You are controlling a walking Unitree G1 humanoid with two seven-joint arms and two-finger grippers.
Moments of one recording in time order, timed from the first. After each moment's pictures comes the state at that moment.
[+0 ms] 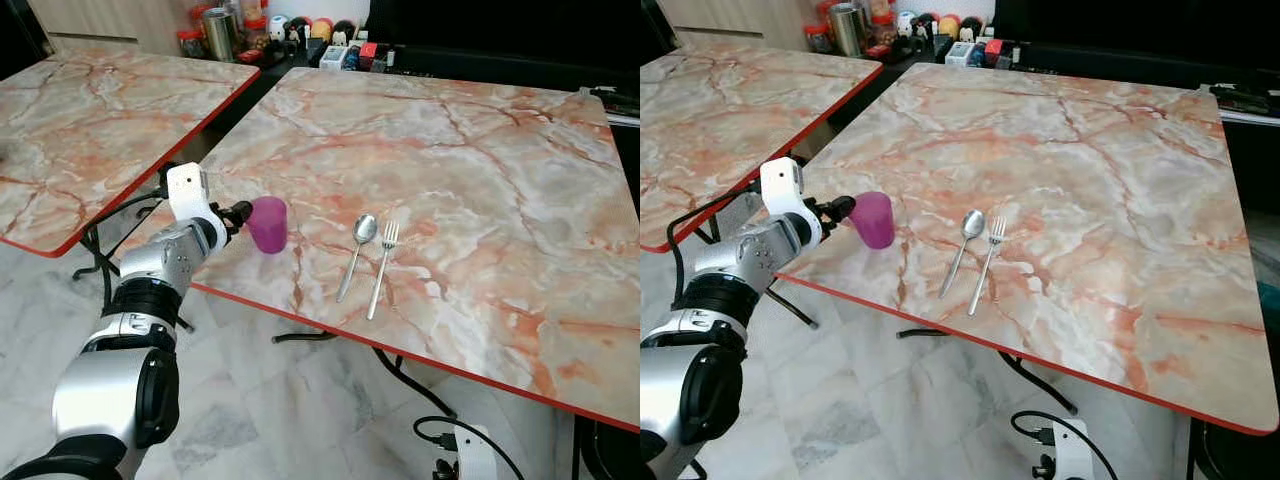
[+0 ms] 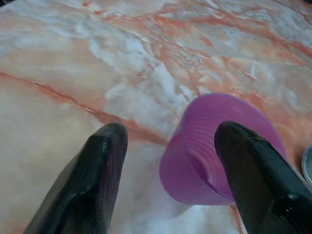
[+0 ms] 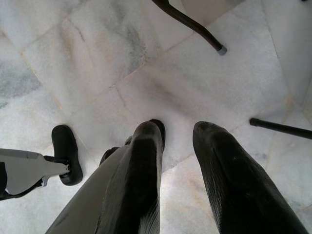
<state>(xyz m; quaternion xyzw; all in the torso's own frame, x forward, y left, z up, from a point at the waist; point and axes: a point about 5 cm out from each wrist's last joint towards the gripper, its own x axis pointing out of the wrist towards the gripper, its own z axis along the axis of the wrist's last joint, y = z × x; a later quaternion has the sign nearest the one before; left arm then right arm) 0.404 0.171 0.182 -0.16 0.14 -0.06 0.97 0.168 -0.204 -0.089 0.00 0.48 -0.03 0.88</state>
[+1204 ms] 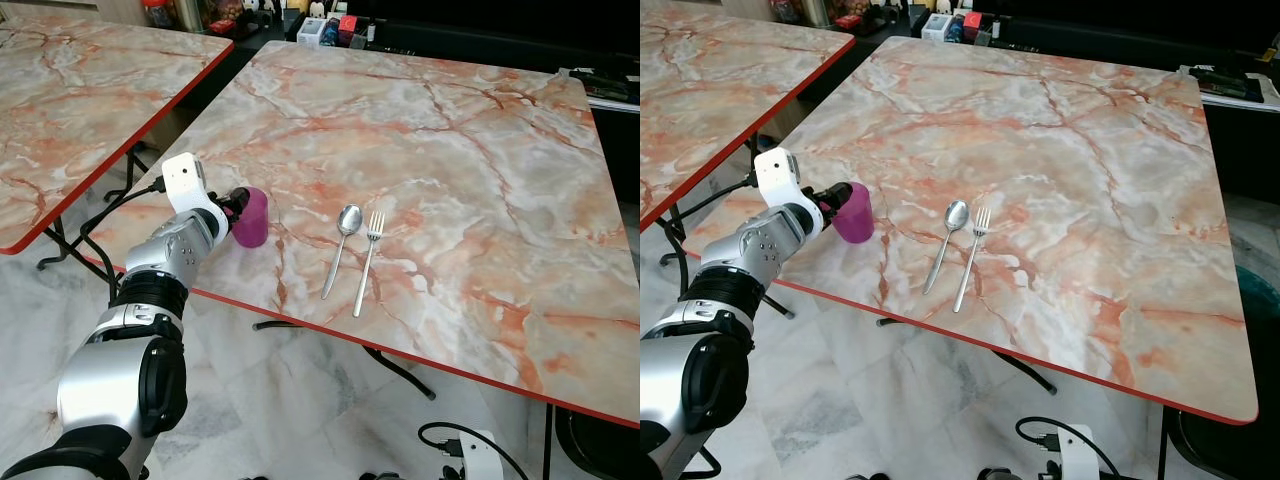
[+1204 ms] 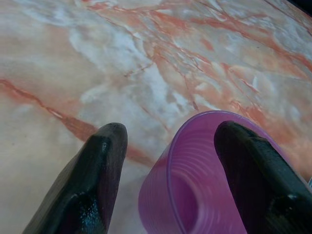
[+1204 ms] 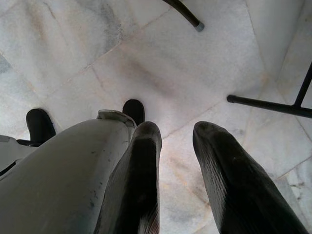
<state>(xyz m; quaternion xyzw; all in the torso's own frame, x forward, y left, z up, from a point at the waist) 0.409 0.176 0.192 -0.19 0.11 -0.02 0.98 0.159 -0.212 -0.091 -0.01 0.49 -0.02 0.87</state>
